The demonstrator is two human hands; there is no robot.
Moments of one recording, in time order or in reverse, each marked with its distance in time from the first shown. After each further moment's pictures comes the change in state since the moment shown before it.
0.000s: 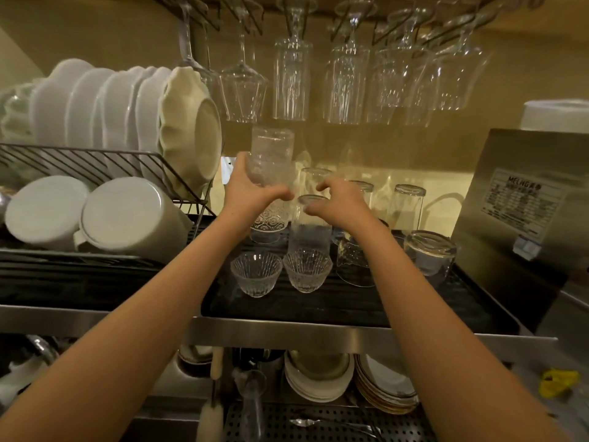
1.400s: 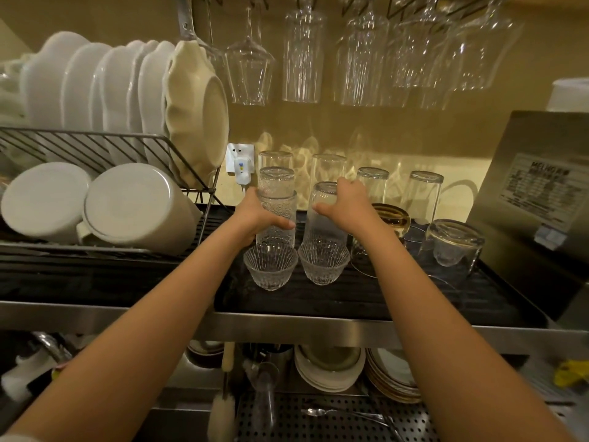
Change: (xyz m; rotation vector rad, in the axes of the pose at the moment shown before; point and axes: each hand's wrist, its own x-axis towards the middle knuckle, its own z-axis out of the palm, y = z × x) left_hand 0.016 -0.061 -0.008 0.277 -0.185 -0.421; right_hand 0.004 0.009 0.031 -0.163 -0.005 0.096
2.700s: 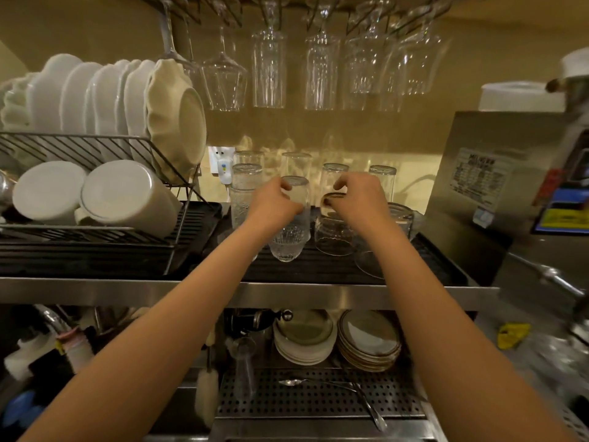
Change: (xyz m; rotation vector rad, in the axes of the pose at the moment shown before) left_hand -0.094 0.059 0.055 0.157 0.076 0.251; right_hand -0.067 0.033 -0.067 -0.083 0.255 -0.076
